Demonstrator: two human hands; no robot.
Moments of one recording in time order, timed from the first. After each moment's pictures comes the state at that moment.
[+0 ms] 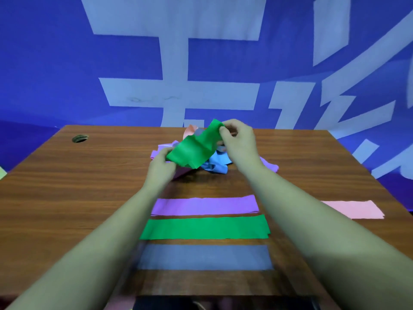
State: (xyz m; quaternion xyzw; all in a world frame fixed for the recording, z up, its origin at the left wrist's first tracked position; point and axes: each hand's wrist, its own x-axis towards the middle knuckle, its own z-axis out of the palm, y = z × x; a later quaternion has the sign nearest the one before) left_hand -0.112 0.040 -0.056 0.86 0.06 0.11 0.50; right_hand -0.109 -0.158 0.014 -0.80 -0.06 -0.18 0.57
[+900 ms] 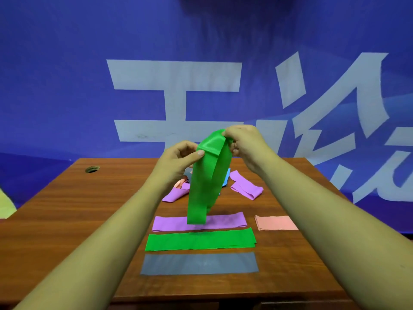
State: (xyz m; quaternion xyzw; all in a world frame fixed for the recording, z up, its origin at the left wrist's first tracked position) left_hand -0.204 0.000 0.084 0.69 -0.20 0.07 0.69; right_hand -0.181 -0.184 0.132 -0.73 -0.05 -0.08 0.68
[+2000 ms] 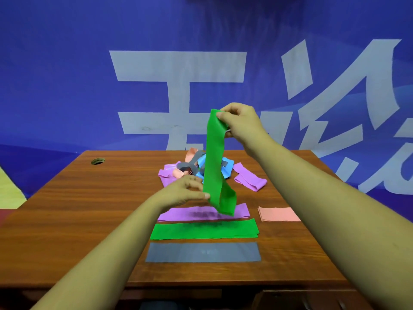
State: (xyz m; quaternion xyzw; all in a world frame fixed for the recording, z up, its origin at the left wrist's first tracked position) left_hand -0.207 0.017 0.009 0.83 -0.17 -0.14 0.52; right_hand -0.182 -0.170 0.147 -0.77 -0.12 -0.14 0.62
